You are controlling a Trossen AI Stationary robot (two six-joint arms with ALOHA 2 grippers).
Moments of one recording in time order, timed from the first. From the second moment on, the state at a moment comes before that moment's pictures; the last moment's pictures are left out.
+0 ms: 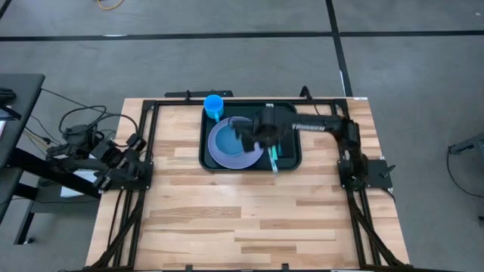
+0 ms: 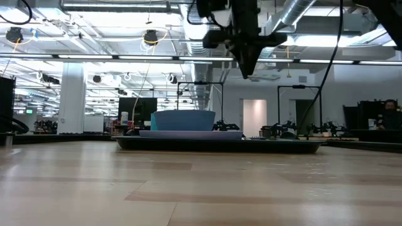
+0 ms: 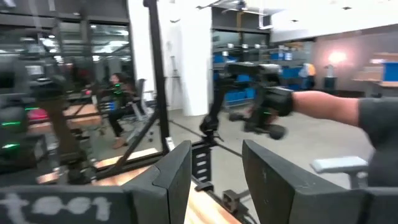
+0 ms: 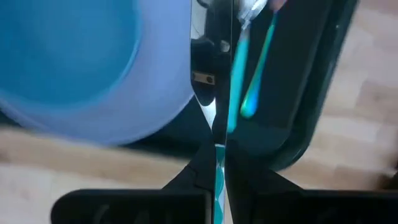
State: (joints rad) left arm -0.08 0.05 0.60 -0.34 0.48 -0.04; right arm -0.11 2.05 2.02 -1.57 0.16 1.16
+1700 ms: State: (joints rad) left arm -0.08 0.05 0.60 -0.44 0.44 0.04; right arm -0.61 2.05 1.41 -1.06 -0.03 0.89
